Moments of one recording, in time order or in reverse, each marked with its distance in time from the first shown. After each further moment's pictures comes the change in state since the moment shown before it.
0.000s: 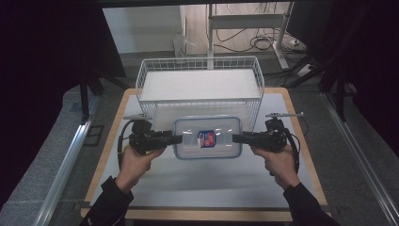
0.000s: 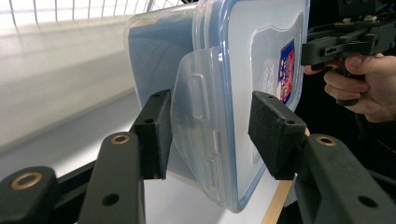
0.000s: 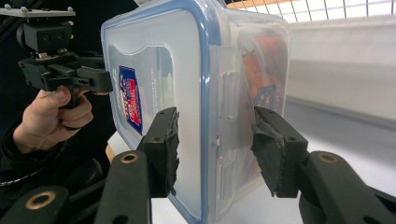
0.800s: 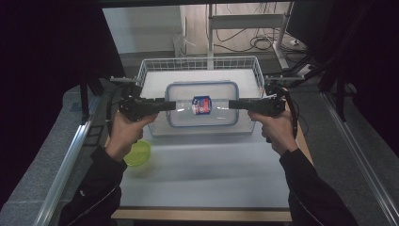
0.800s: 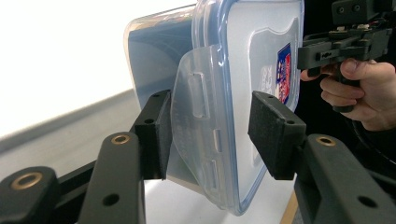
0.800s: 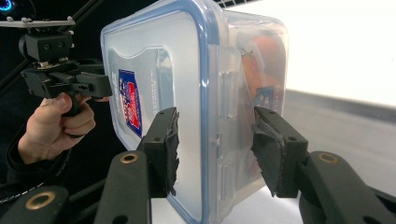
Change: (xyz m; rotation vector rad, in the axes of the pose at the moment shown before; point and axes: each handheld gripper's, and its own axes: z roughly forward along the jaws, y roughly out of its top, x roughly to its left) left arm 0.001 0.088 -0.030 -0.048 0.032 0.038; right arm 0.014 0.089 0.001 -0.063 0.035 -0.020
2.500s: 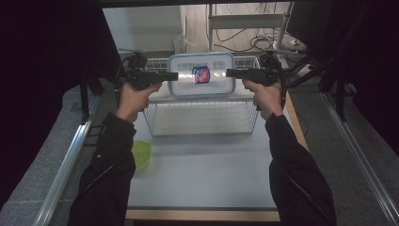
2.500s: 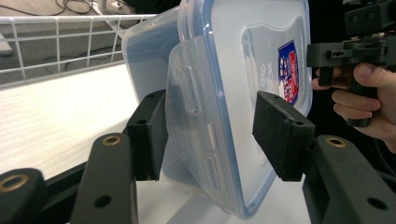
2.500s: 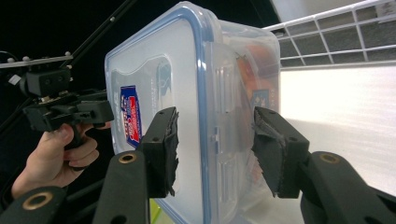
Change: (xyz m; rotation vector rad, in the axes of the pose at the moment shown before) left arm 0.052 0.060 0.030 -0.034 0.042 -0.004; right arm -0.040 0.068 0.032 -0.096 -0.033 0.090
